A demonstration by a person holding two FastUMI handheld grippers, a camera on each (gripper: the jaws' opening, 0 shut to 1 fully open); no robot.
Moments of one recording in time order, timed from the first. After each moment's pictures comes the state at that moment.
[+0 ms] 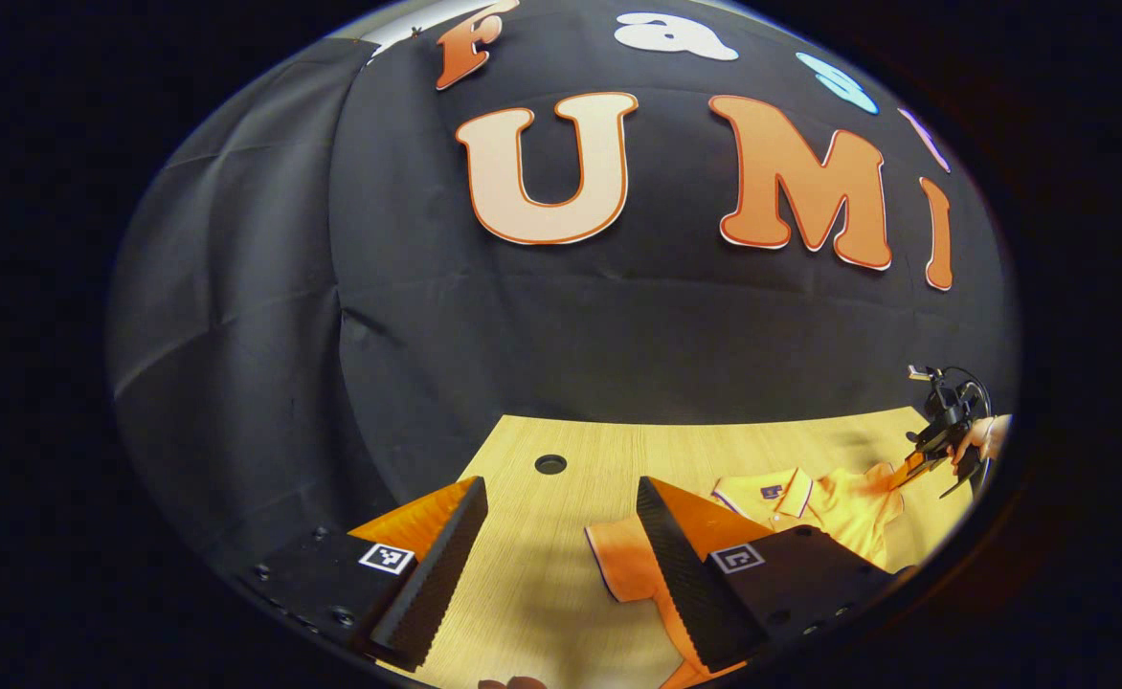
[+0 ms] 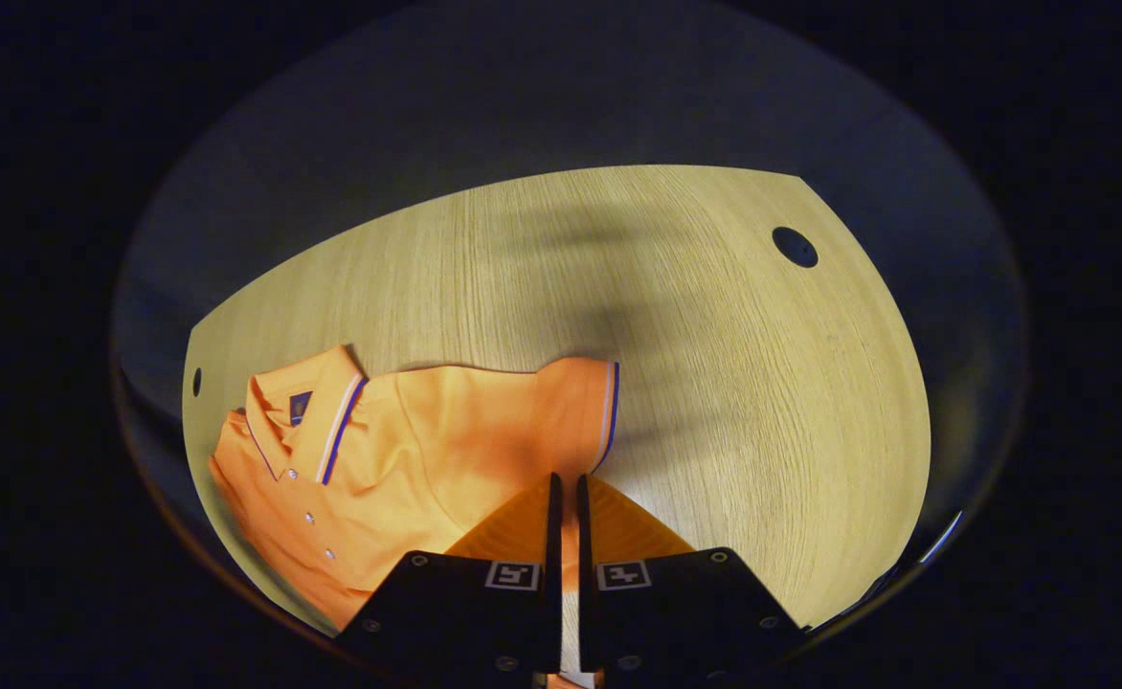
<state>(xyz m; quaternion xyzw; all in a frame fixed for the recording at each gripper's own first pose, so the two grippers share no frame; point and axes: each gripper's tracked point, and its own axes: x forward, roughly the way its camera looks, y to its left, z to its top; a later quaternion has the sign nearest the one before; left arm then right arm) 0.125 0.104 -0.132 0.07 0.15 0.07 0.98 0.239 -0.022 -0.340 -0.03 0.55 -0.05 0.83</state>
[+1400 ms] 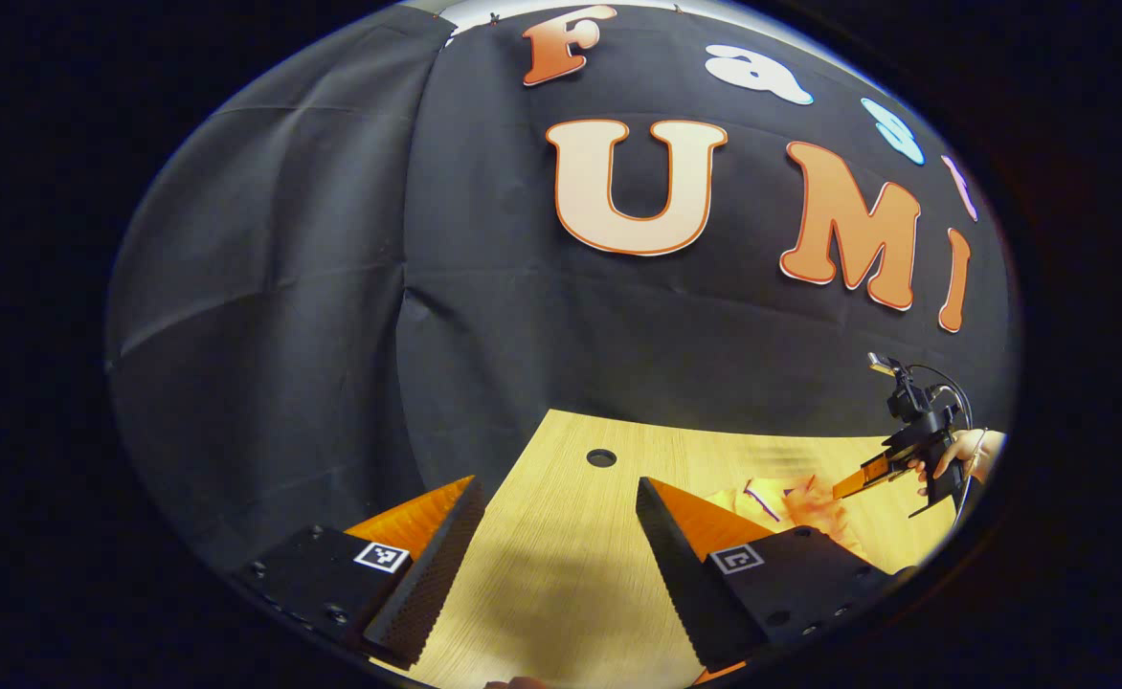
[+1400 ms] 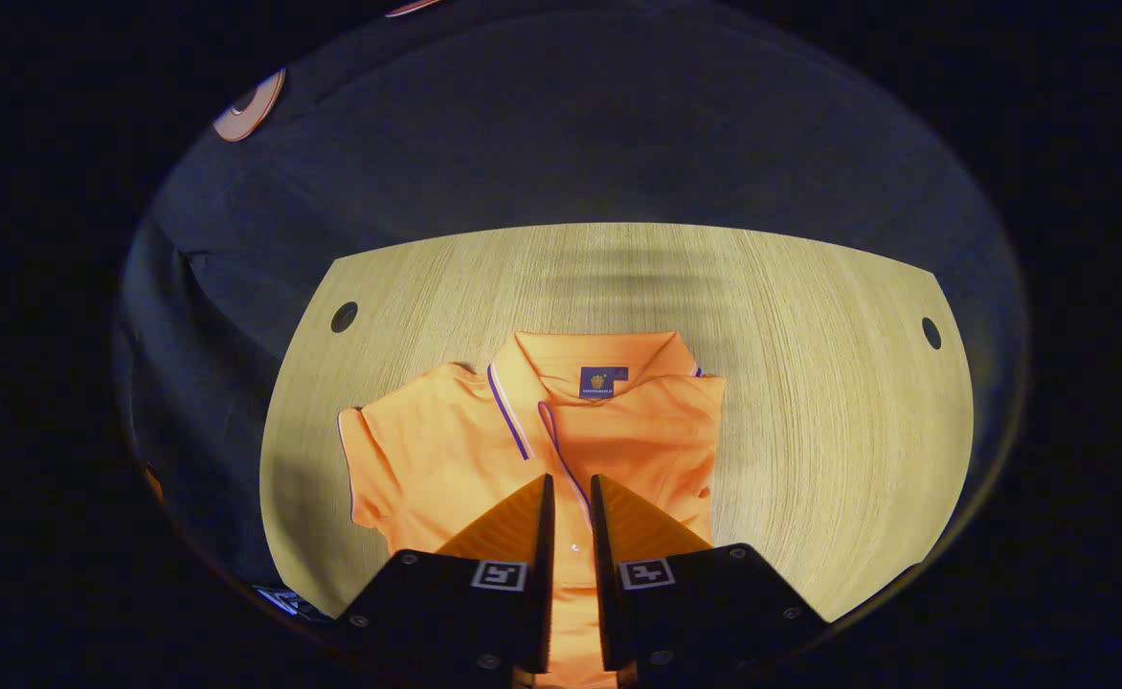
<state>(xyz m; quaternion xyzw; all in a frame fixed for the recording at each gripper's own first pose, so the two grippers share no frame) 0.074 0.206 -0.121 0.02 0.15 0.09 0.98 0.195 0.216 -0.327 -0.06 0.53 0.12 0.84</state>
